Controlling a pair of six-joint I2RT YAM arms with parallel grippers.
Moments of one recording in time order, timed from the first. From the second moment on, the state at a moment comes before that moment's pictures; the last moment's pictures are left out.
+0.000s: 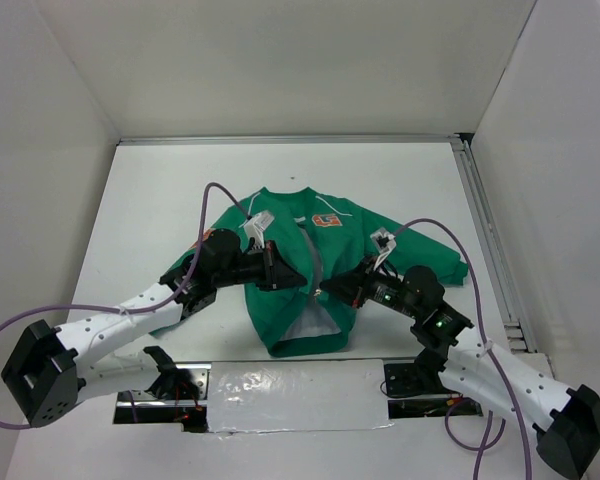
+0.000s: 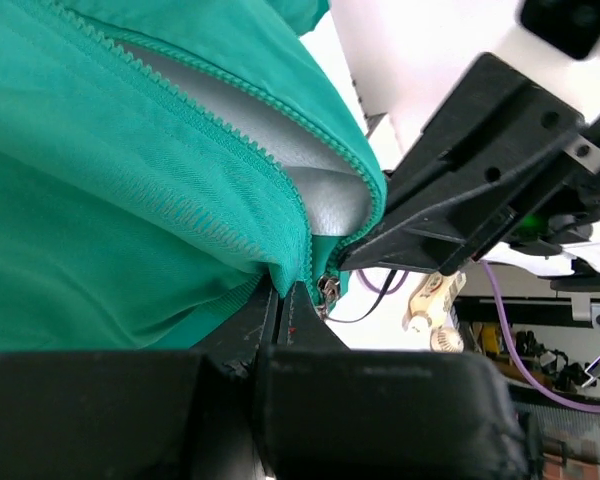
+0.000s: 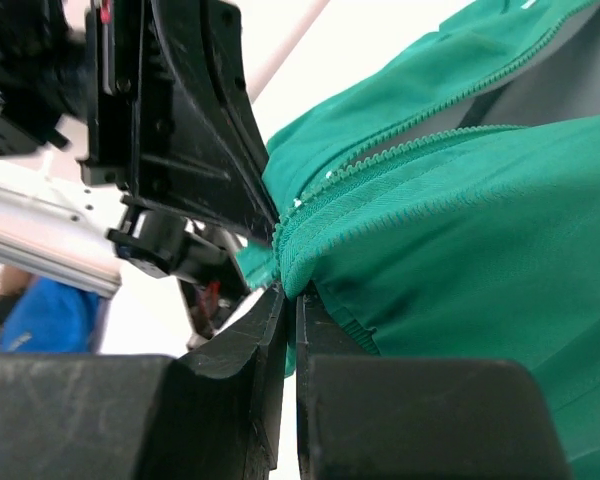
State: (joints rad) left arm -0.75 1.11 0.68 0.10 0.42 -0.87; right arm 0.69 0.61 0.30 0.26 -0.34 0.69
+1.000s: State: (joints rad) left arm -0.82 1.10 0.61 0.30 0.23 -0.93; right arm 0.65 0.64 0.27 0.38 -0.42 0.81
